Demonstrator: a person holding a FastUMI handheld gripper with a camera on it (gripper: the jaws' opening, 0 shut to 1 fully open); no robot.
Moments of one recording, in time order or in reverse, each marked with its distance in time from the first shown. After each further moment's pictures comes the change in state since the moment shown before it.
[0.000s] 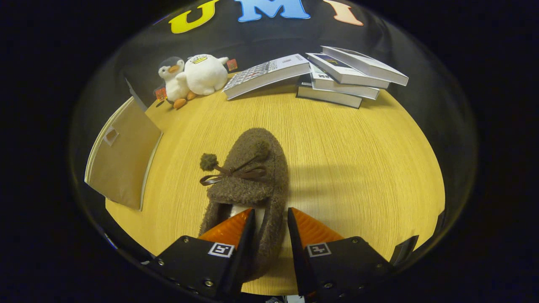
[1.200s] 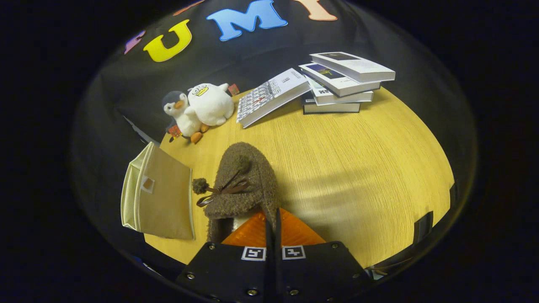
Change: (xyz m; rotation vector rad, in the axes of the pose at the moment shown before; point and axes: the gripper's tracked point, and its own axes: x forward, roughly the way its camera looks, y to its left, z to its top) arm -0.067 0.067 0.059 0.218 -0.080 0.100
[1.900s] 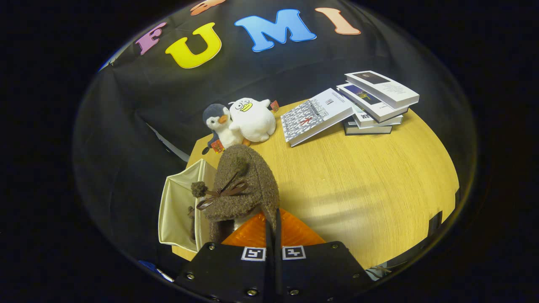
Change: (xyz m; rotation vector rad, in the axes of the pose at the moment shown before) arm -0.030 0.122 0.034 -0.007 -0.059 0.105
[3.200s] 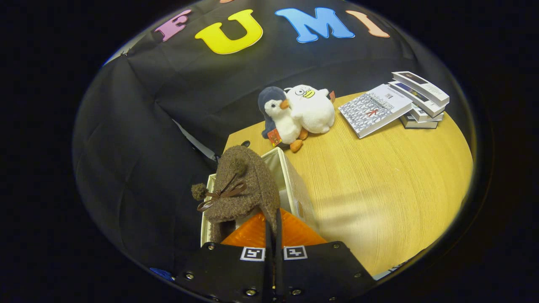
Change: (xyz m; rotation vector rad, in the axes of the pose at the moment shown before) arm 0.069 0.170 -0.031 -0.013 0.007 0.092
